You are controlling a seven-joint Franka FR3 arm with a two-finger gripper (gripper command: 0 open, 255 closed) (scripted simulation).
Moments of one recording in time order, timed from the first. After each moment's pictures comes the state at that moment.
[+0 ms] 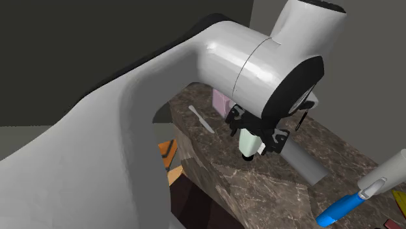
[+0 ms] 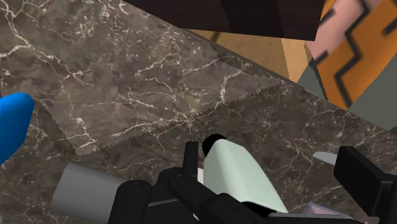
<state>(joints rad) -0.02 -0.82 -0.07 -2.39 0.06 1.59 -0.13</state>
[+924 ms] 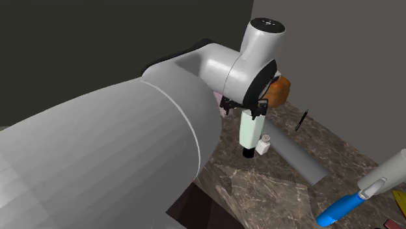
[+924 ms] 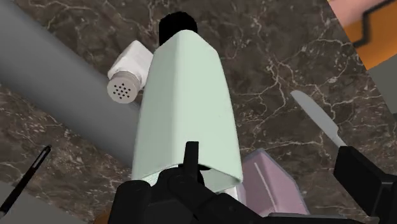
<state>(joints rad) 0.16 -0.56 -0.01 -2.41 0.11 2.07 -0.35</state>
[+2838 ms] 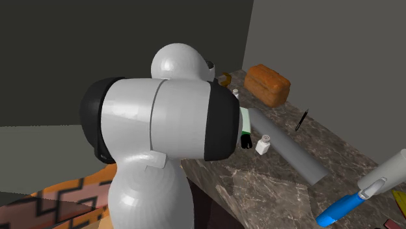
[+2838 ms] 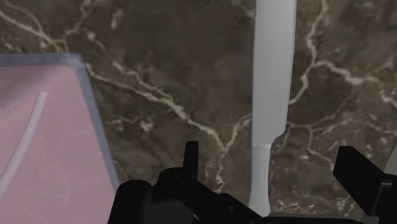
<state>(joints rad) 0.42 0.11 0.16 -2.25 0.12 2.53 -0.68</state>
